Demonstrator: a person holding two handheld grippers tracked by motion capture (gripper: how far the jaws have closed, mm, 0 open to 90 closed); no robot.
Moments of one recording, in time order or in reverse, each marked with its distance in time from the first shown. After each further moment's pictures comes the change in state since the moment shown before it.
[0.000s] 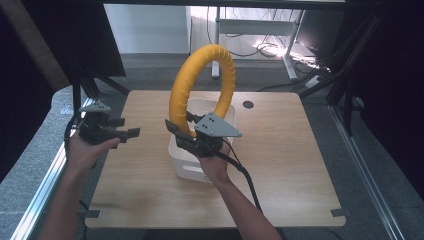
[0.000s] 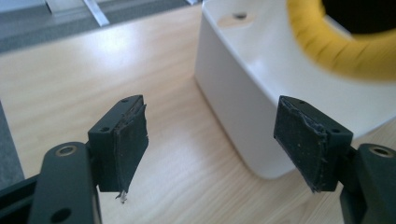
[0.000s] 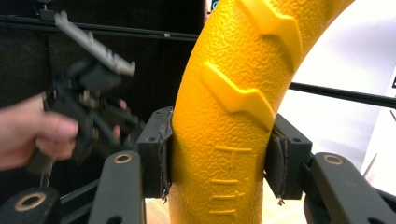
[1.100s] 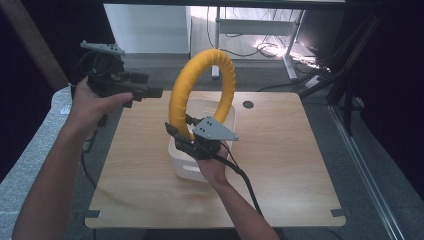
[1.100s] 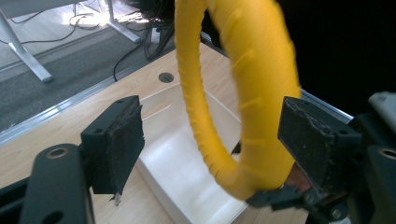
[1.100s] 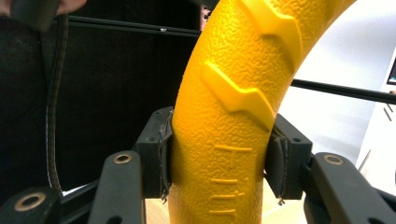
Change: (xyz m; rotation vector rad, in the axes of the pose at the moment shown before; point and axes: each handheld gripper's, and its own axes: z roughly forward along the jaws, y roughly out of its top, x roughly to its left) left arm -0.066 0.137 -0.036 -0.047 -0.214 0.138; right arm 0.002 -0.013 0.004 0.008 -0.017 -0.009
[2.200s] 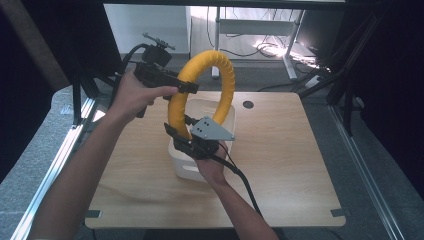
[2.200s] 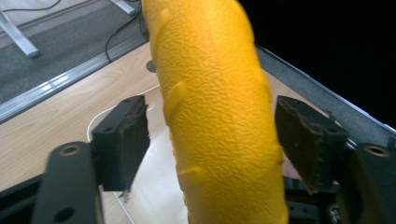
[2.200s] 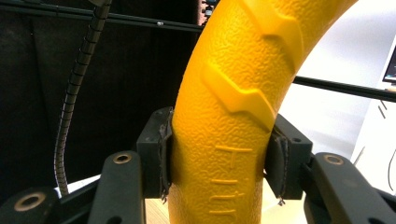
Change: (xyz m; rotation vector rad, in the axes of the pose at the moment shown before) left arm -0.021 0.037 0.075 0.134 0.014 -0.043; right arm 0.001 -0.004 0.005 0.027 -0.016 -0.006
